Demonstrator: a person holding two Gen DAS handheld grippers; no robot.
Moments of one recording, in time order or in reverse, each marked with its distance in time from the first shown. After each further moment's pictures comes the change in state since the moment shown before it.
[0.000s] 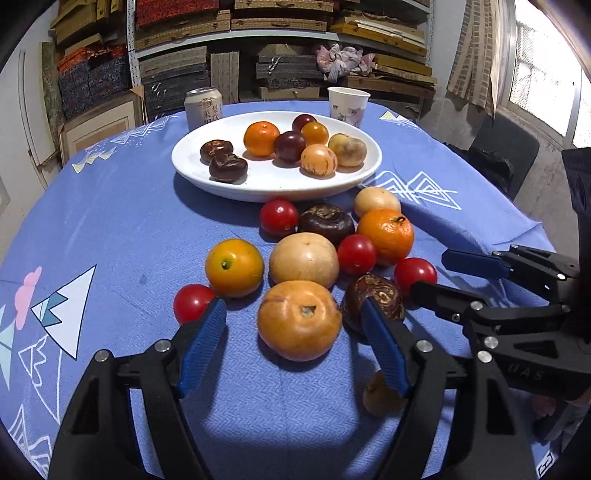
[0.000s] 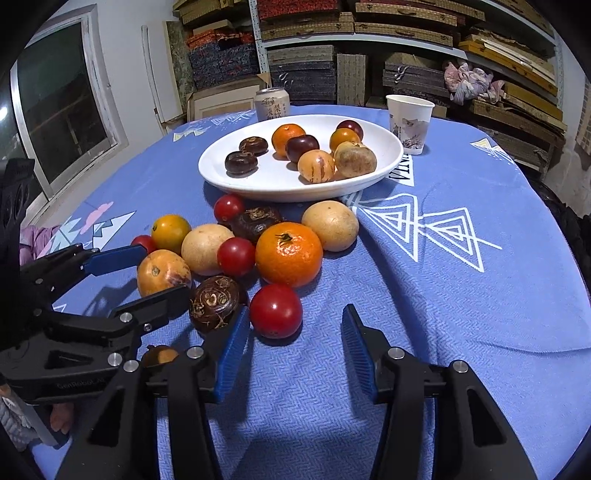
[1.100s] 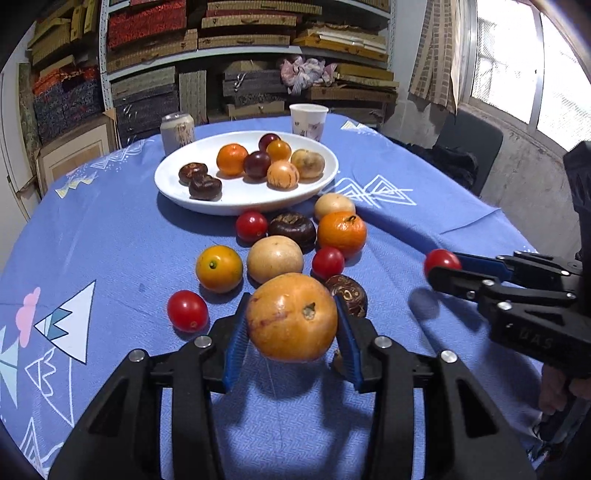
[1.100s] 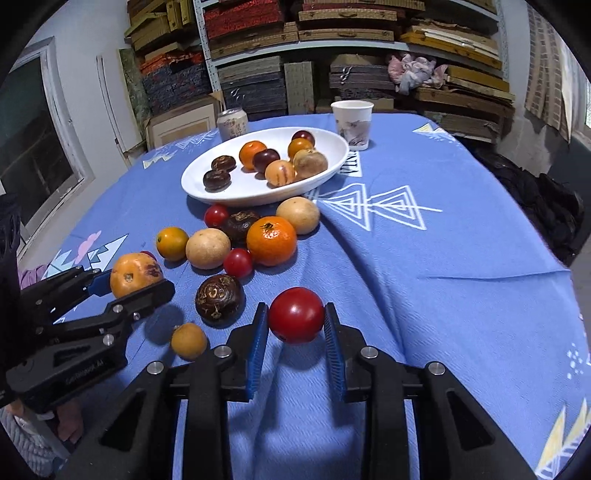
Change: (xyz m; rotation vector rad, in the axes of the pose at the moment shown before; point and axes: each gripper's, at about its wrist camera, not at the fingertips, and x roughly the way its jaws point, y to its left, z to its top) left arm -0.041 -0.003 -0.013 0.084 -0.070 -0.109; right arm -0.059 0.013 -0.023 0.175 -0.042 -0.135
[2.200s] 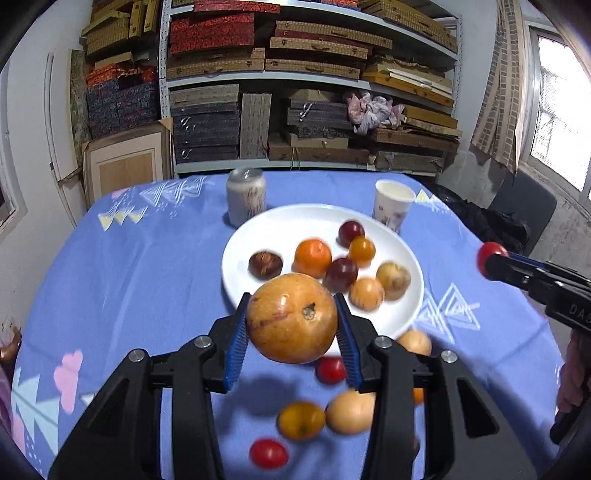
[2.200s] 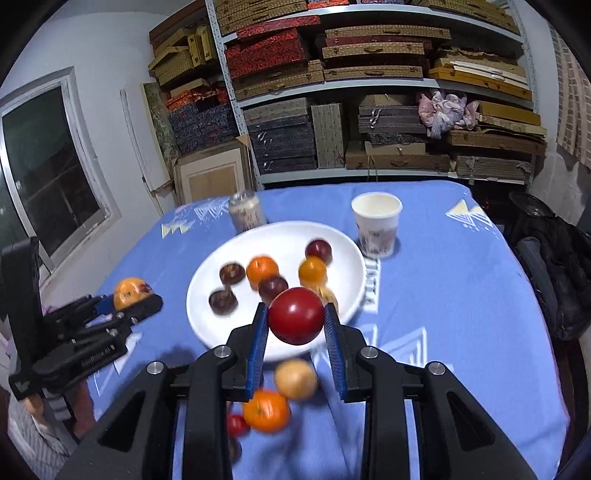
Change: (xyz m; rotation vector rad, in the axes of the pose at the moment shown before) left arm 0.022 0.064 0.121 -0.168 -0.085 0.163; right arm 0.030 -0.031 0.152 -0.026 -0.131 0.160
